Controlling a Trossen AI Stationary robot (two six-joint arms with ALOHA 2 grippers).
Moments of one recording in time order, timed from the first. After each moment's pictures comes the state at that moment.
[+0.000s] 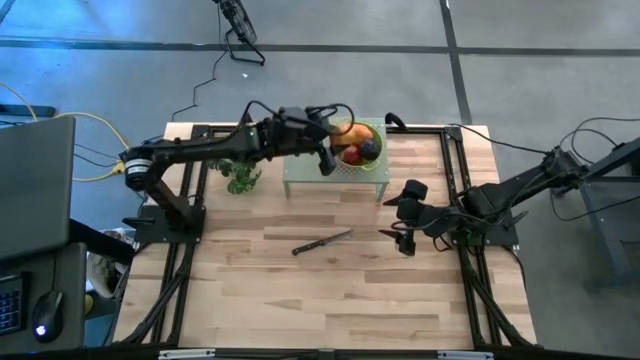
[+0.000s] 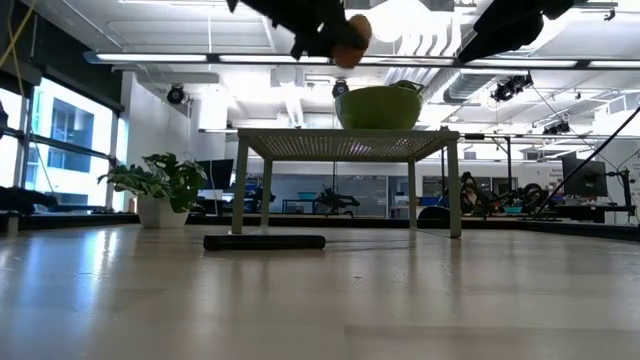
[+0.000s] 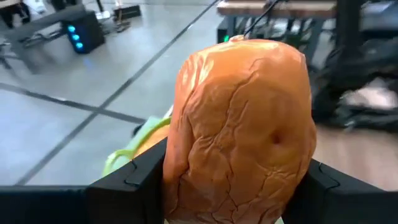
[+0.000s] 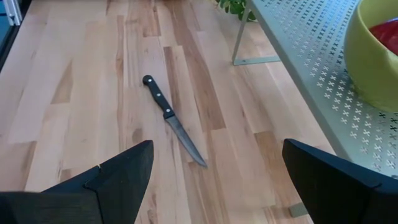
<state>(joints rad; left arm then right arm) 0.28 1.60 1.44 -0.11 -0.10 0.04 0.39 1.03 0.86 -0.54 0.50 0.36</state>
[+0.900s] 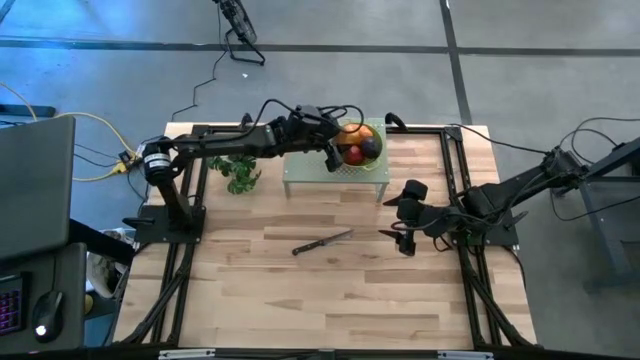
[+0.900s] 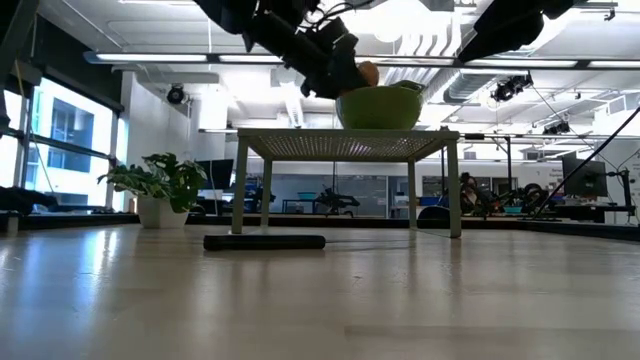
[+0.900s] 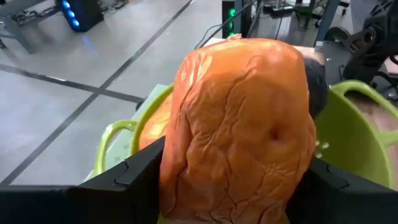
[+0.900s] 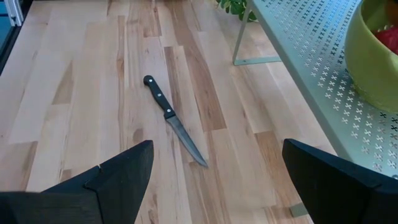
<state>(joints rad) 0.35 1.74 1.44 -0.05 -0.04 0.08 0.39 1.03 0.86 -0.54 0.50 0.36</state>
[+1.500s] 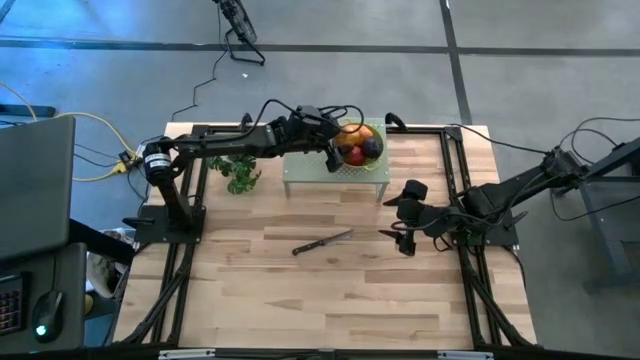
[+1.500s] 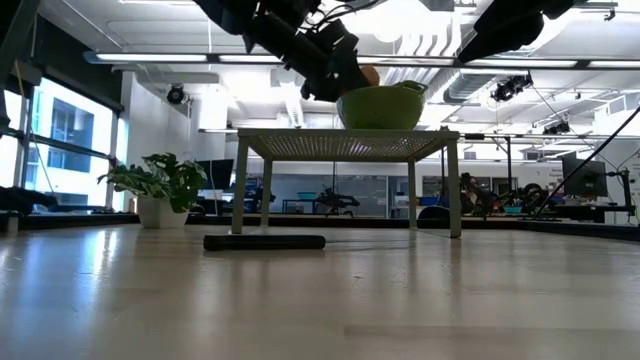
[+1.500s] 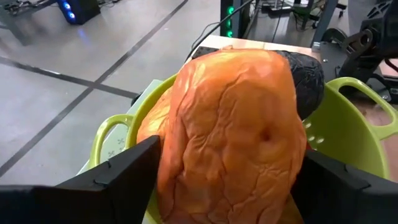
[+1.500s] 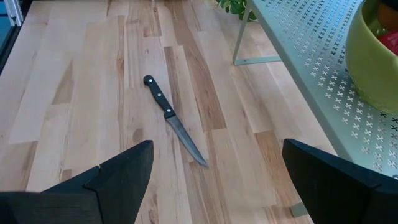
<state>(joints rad) 0.35 1.74 1.45 -0.06 -0.03 0.05 0.39 1.03 0.86 -0.54 0.50 0.37</state>
